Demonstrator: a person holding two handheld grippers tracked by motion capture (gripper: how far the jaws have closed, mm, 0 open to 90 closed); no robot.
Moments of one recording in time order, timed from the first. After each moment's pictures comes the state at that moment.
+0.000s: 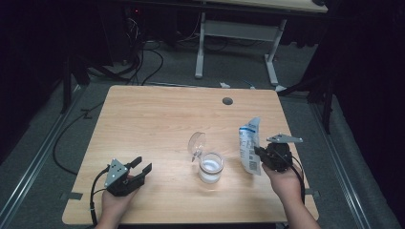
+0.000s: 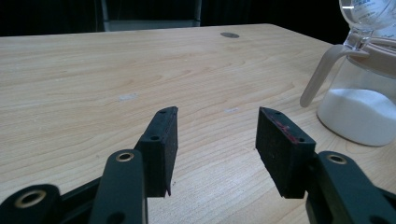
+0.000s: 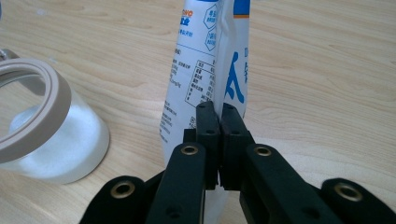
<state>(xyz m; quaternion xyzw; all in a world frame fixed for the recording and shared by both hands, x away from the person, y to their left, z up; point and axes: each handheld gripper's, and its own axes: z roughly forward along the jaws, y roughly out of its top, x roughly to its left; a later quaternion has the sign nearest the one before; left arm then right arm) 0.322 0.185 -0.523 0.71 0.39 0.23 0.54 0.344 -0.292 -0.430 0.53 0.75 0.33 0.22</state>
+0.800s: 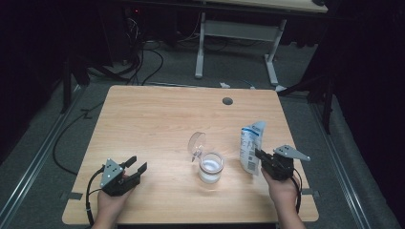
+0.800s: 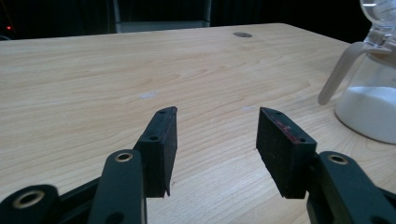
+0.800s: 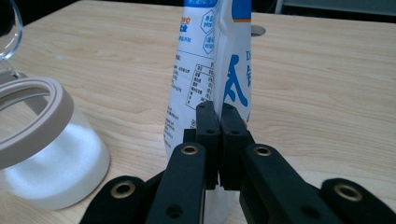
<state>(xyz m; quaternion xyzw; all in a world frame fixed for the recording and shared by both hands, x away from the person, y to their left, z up) 0.323 0.200 -0.524 0.70 0.40 0.25 0.53 0.325 -0.304 -0.465 0.51 0.70 0.44 0.26</state>
